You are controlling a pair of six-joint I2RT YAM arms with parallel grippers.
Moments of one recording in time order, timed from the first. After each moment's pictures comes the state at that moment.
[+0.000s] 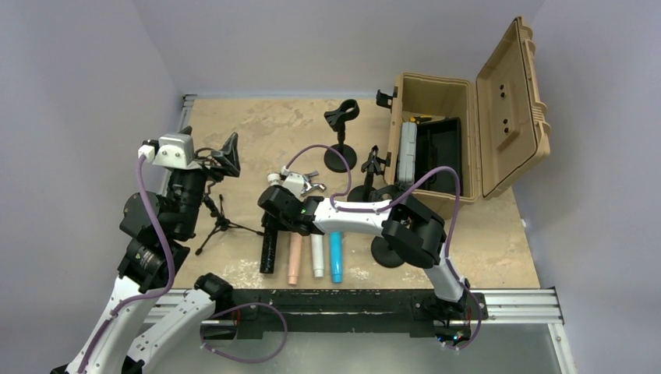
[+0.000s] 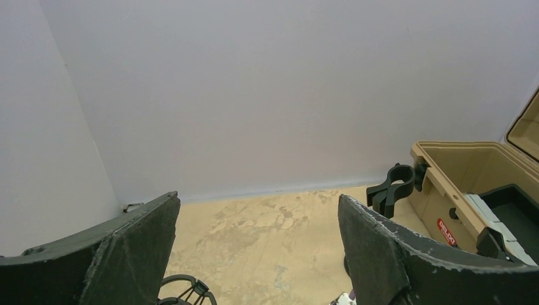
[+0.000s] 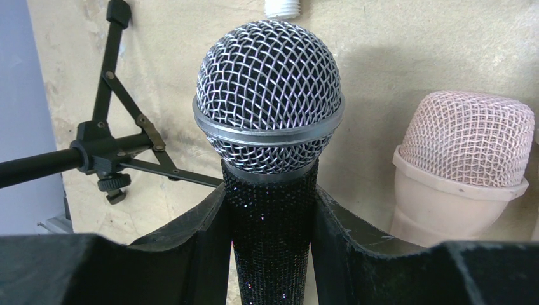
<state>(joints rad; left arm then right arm) -0.51 0.59 0.98 -0.09 -0.35 0.12 1.16 2.09 1.54 -0.27 0.34 1.12</state>
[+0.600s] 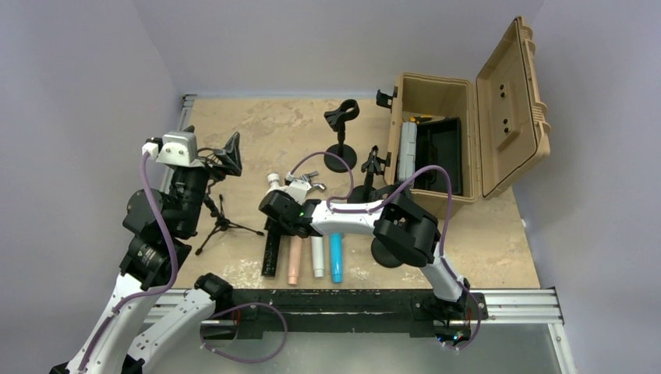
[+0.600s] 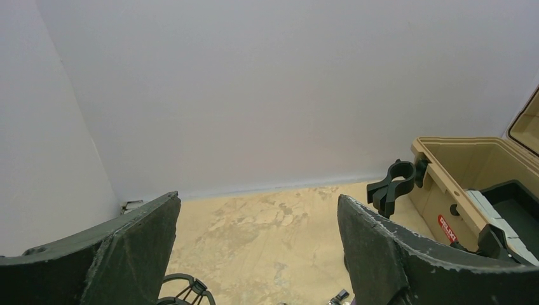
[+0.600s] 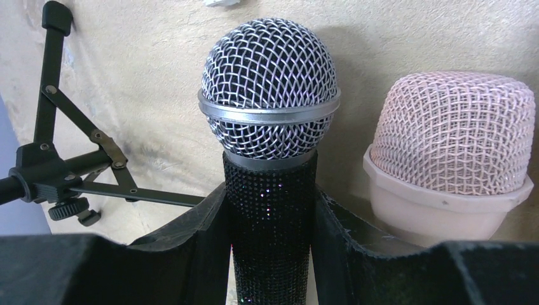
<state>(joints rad) -0.51 0.60 0.98 -0.09 -0.36 0.12 1.16 2.14 1.51 -0.28 0.35 1.21</state>
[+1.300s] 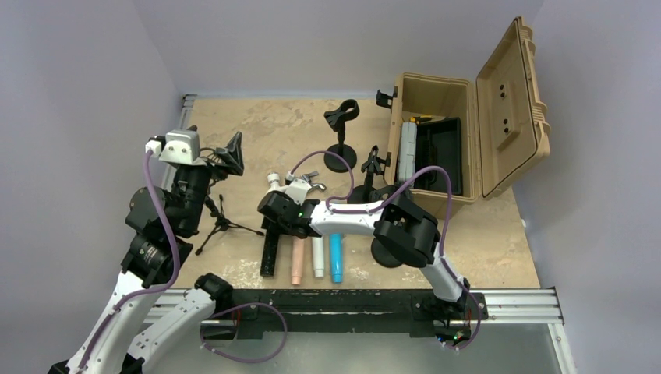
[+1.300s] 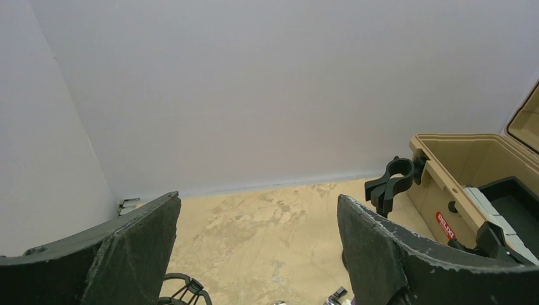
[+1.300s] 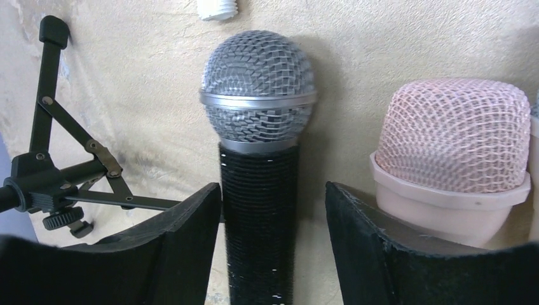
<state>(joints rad) -0.52 0.62 0.98 -0.09 -0.35 0.11 1.16 2.14 1.53 -0.31 0.40 1.21</state>
